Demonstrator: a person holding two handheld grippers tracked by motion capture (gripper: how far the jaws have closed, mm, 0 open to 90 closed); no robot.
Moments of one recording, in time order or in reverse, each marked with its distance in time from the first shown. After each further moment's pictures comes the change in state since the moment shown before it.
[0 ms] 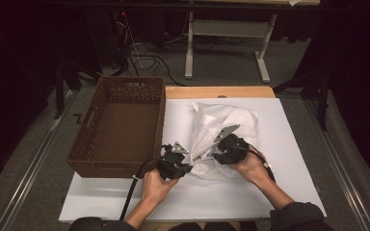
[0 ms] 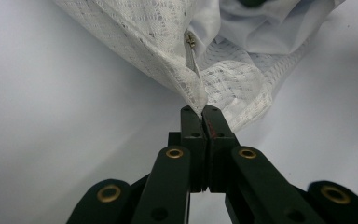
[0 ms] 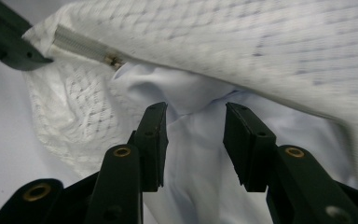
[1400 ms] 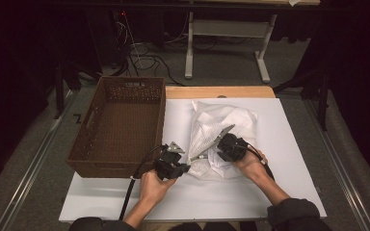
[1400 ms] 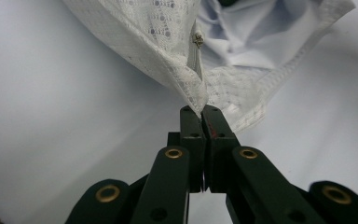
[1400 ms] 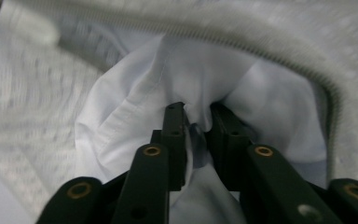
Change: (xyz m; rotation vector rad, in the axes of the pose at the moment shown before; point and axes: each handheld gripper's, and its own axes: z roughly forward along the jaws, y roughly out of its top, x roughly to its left) left arm 0.005 -0.004 -0.004 -0.012 -0.018 -0.036; right arm -0.017 -0.008 0.032 0.126 -0.051 0.025
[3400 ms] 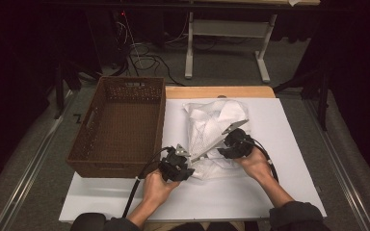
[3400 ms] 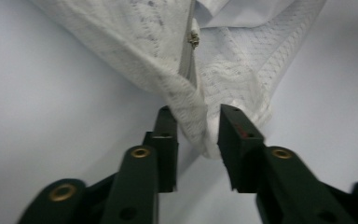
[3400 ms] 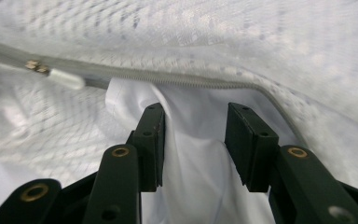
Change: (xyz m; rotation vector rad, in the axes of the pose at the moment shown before) left arm -0.009 0.002 0.020 0.047 0.061 0.071; right arm -0.013 -0.008 -0.022 -0.128 0.056 0.132
